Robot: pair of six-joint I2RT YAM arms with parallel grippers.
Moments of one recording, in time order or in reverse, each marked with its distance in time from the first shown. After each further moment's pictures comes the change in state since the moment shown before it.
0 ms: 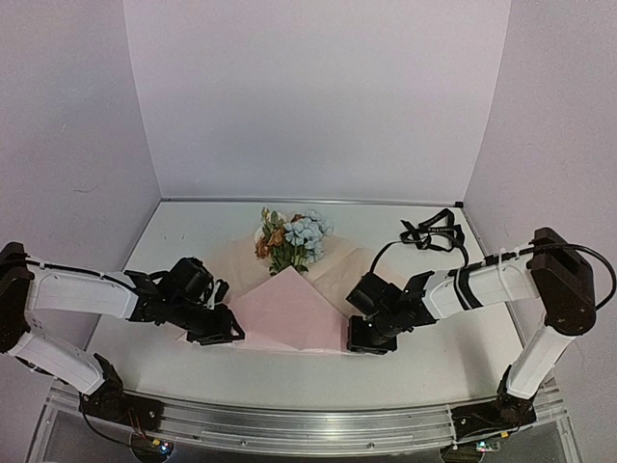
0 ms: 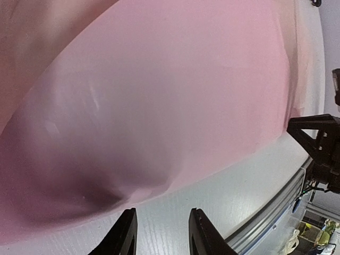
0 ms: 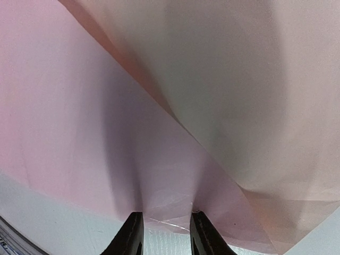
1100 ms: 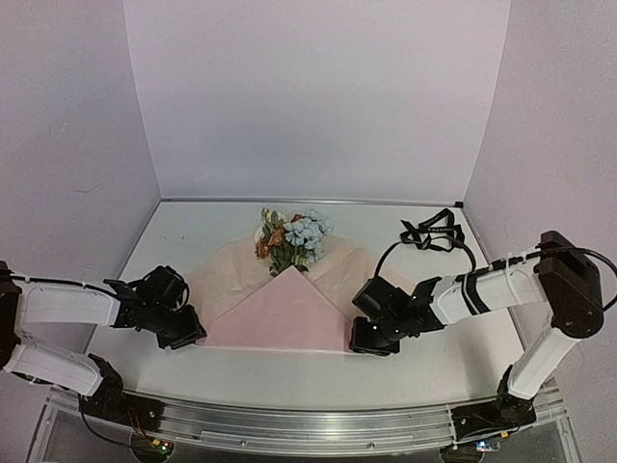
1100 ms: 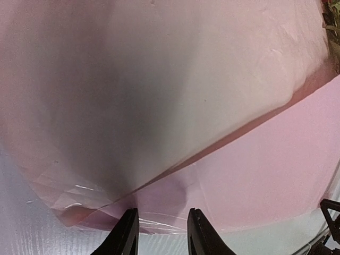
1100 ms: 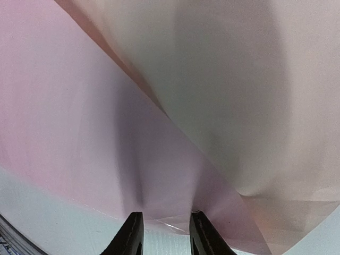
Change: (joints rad) left arm 0.171 -0.131 -0.137 -0.106 -0.222 -0.166; right arm 0.002 -0.047 -0.074 0.077 0.028 0.020
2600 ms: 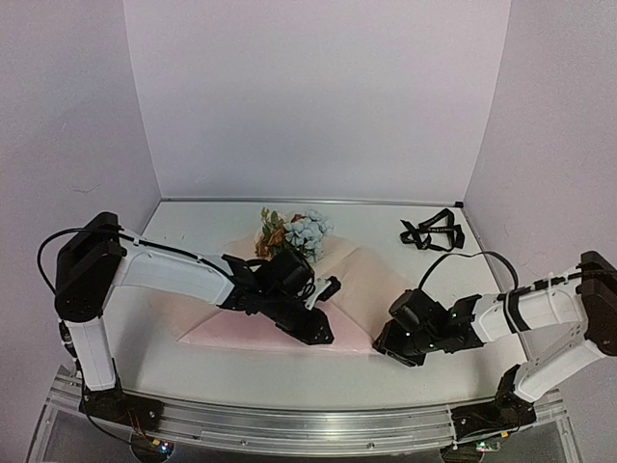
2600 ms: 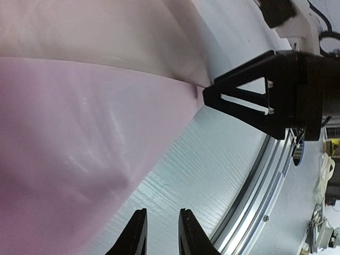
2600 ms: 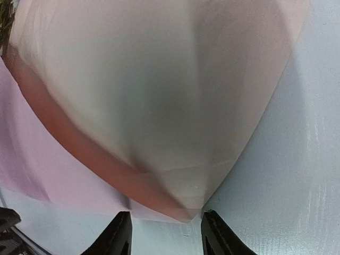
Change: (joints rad) left arm -0.467 0.664 0.751 0.128 0.316 0.503; right arm -0.032 -0.260 -0.290 0.124 0.062 0.242
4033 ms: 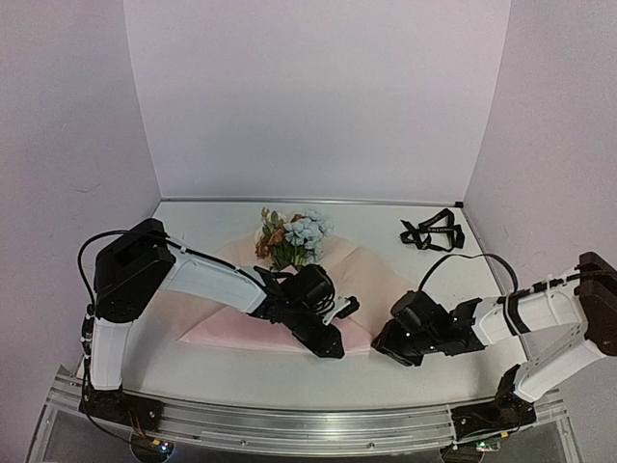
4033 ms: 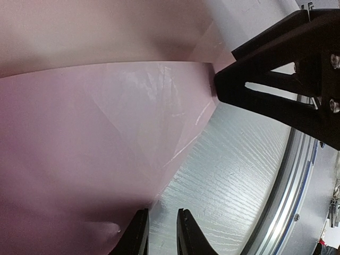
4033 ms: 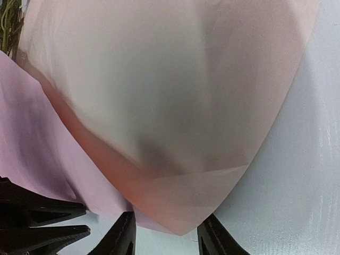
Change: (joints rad) left arm -0.020 0.216 0.134 -0.011 0.062 0.144; right arm 0.000 -0.001 -0.033 0.082 -0.004 0.018
